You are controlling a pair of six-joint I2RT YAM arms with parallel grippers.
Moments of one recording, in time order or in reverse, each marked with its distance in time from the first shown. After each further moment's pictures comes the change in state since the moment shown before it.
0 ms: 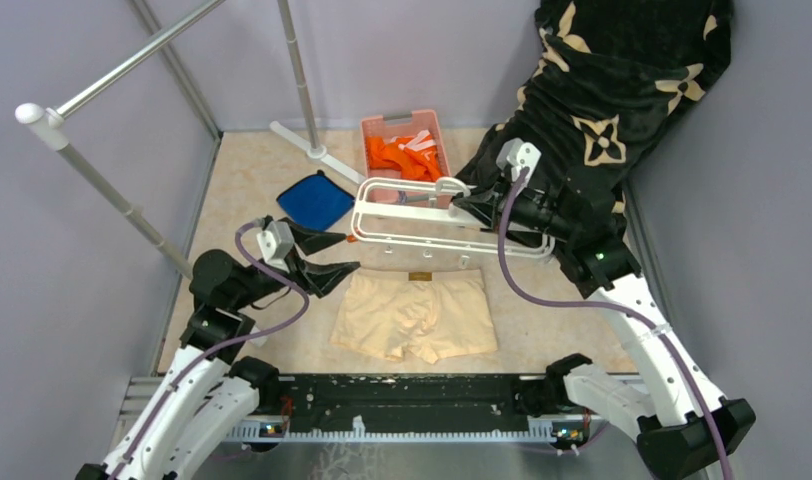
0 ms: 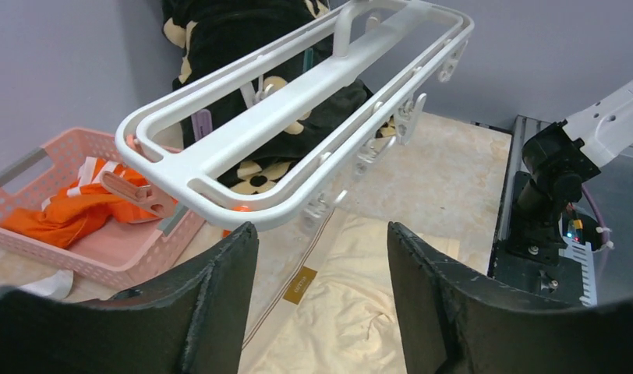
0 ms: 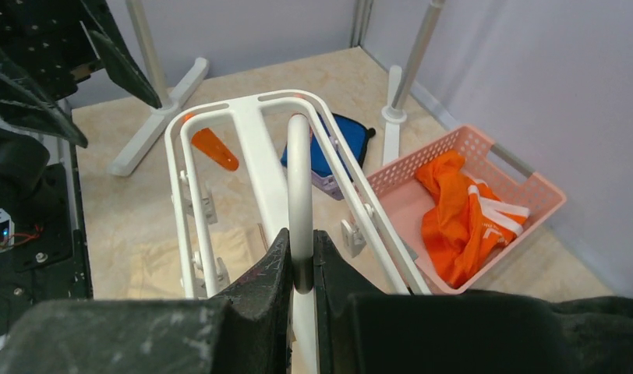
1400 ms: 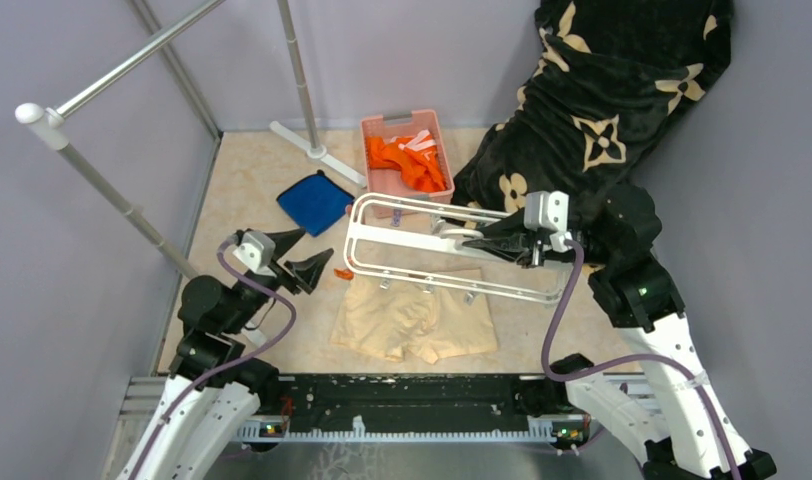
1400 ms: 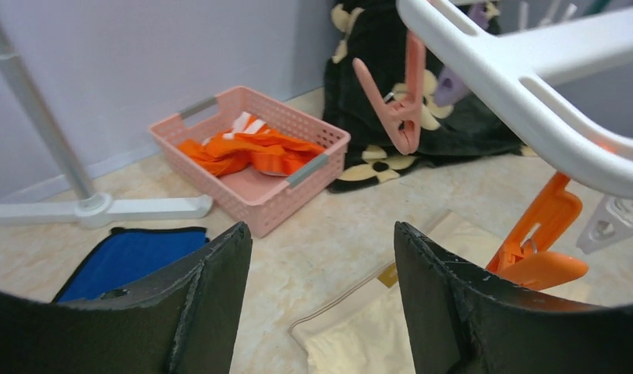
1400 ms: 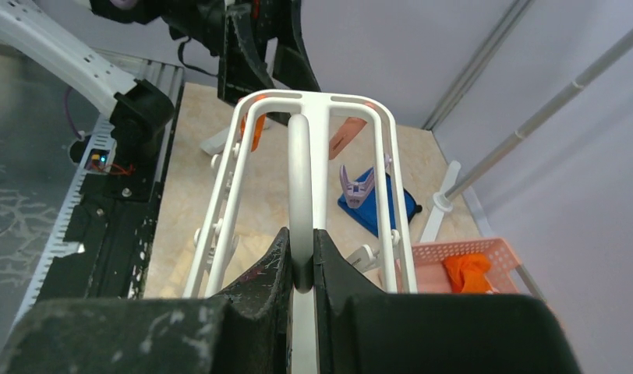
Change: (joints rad) left arm 0.000 -0.213 -0.043 -0.191 -0.451 0.072; right arm 0.000 -0.149 0.097 -0.246 -0.311 -0.245
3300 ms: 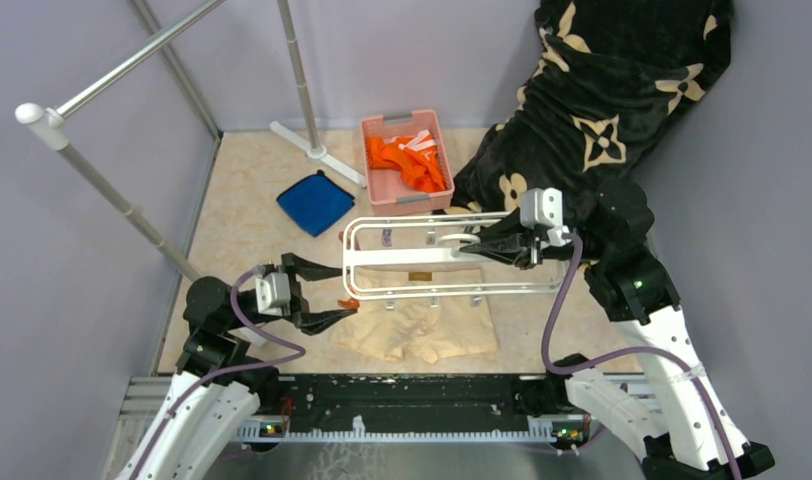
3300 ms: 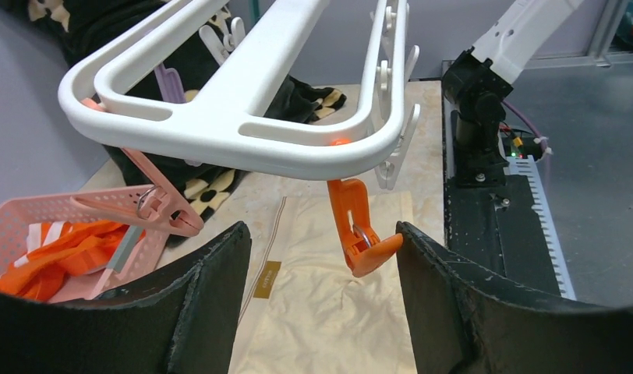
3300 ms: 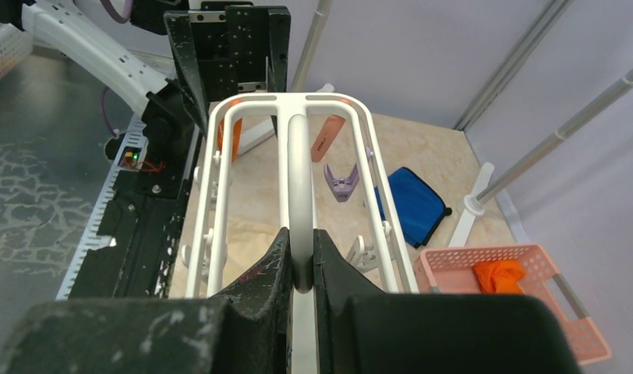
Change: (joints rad) left arm 0.000 0.014 -0.069 0.130 0.710 0.080; right arm 0.000 0.028 0.007 -0.011 -0.079 0.019
